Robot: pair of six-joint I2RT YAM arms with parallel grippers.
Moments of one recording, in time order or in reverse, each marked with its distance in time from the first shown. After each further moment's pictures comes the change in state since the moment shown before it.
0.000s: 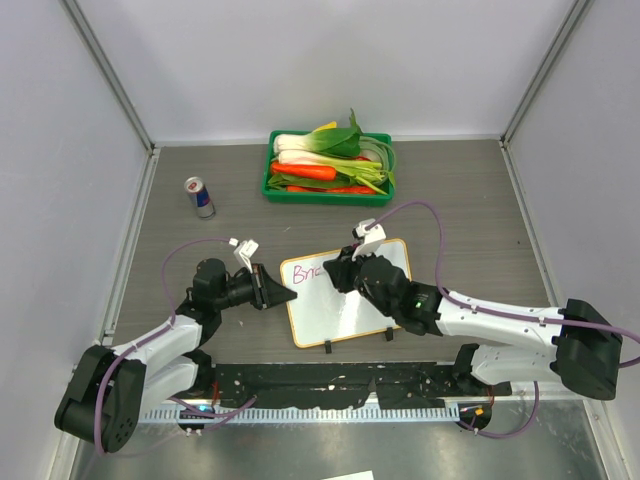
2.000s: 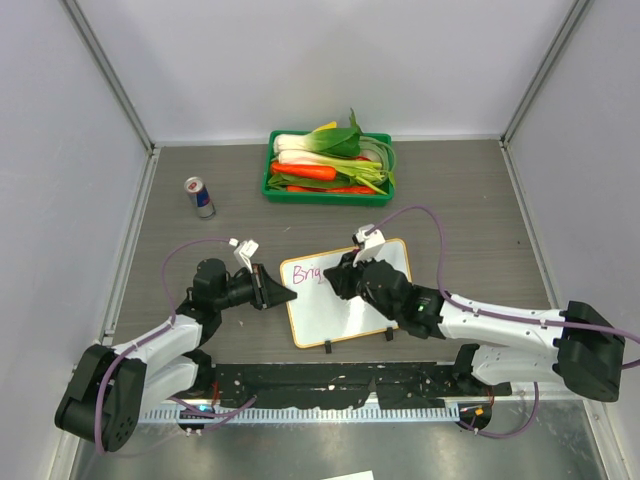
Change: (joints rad) left arm 0.000 0.006 0.000 -0.003 -0.003 -0.002; right arm 0.003 -0.022 -0.043 -0.003 -0.051 0.011
